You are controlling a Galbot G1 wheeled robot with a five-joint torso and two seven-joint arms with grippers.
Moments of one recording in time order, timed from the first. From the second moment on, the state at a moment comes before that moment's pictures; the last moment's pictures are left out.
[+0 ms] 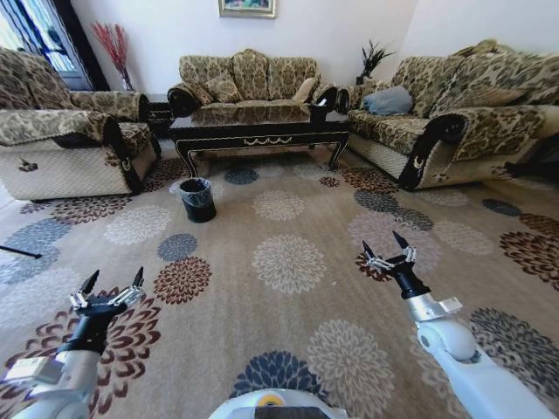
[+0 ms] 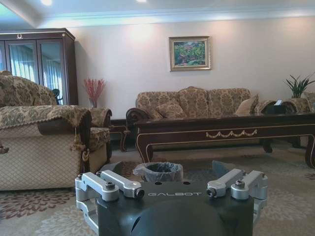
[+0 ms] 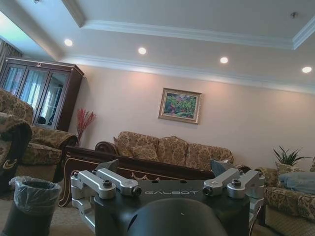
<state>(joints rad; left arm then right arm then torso) 1.85 -1.39 -1.09 -2.37 -0.48 0.02 0.12 -1.46 0.85 0.66 1.83 0.59 0.50 -0.16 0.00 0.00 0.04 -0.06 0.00</state>
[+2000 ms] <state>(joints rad) 1.81 -1.38 -1.13 -2.35 -0.52 -0.07 0.17 -1.48 0.88 0.77 1.97 0.57 0.47 -0.12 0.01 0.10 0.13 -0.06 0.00</state>
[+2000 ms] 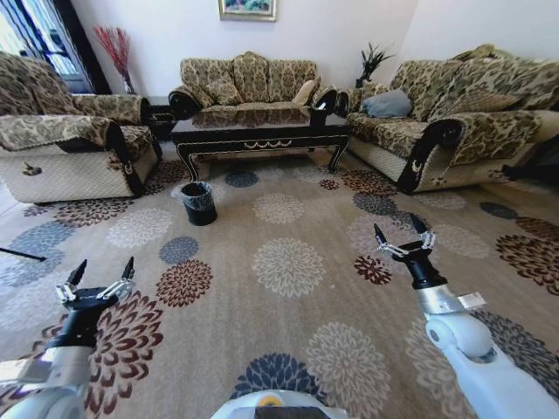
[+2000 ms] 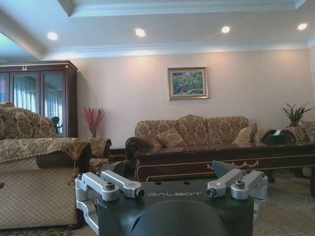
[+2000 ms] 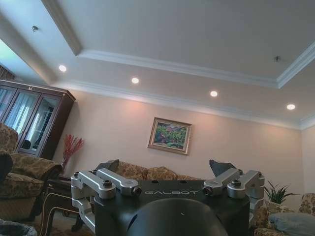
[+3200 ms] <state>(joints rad) 1.79 -1.38 -1.10 -2.33 -0.50 -0.07 0.17 -1.47 0.88 0.76 1.94 0.56 0.47 -0.12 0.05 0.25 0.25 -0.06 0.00</state>
